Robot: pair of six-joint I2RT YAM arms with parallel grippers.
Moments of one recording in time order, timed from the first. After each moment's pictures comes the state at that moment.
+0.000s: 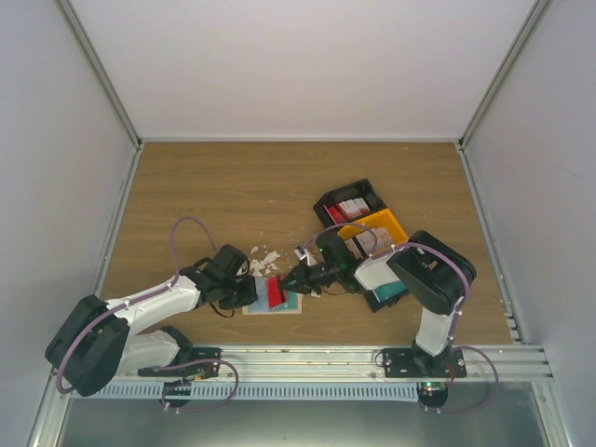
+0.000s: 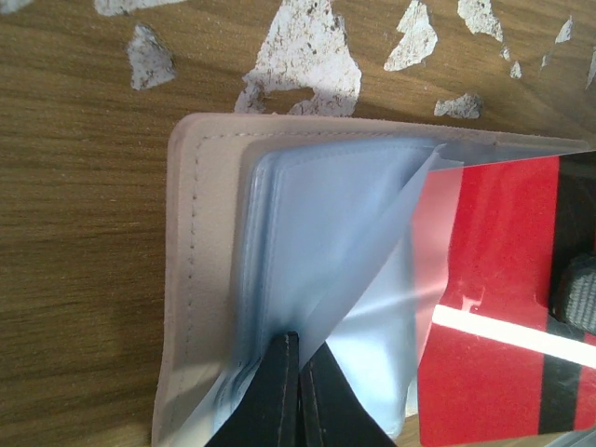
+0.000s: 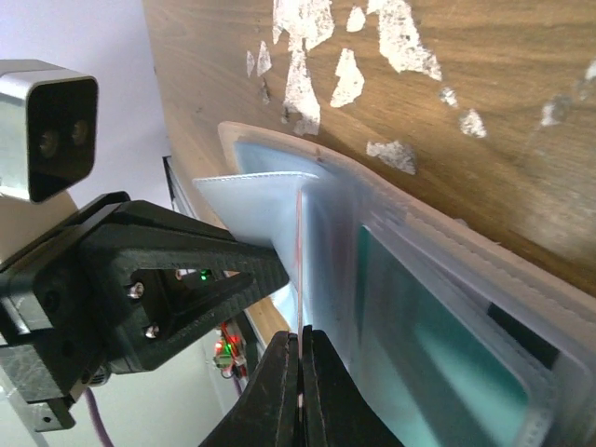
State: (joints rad) left arm -0.61 1.19 0.44 -0.40 0.25 -0.85; right arm 0.78 1.83 0.64 0.53 -0.78 1.08
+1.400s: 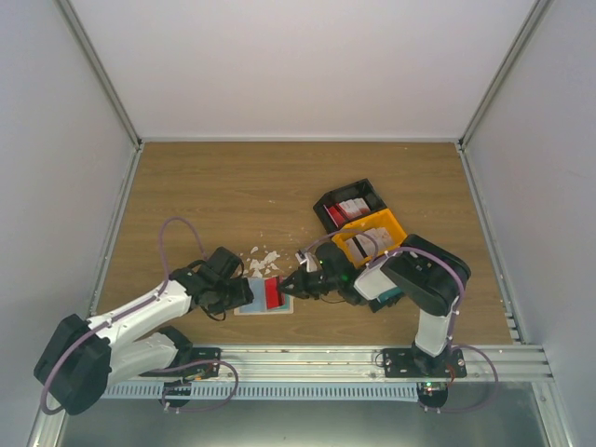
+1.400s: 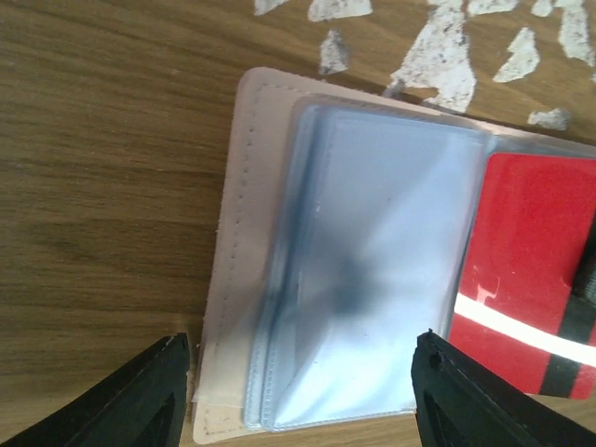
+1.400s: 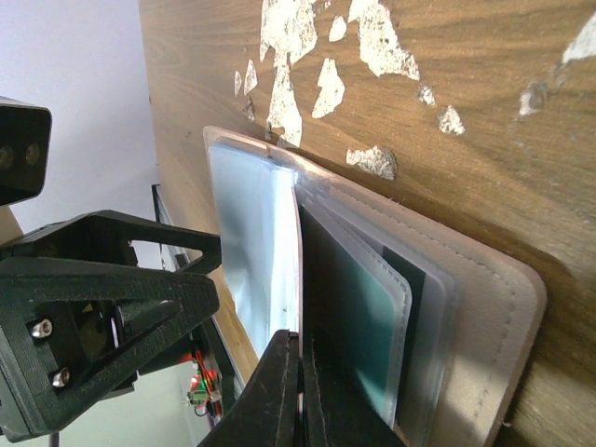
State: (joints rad) left arm -0.61 1.05 0.47 -0.61 0.12 -0.89; right arm 0.84 1.85 0.56 0.71 -0.63 1.12
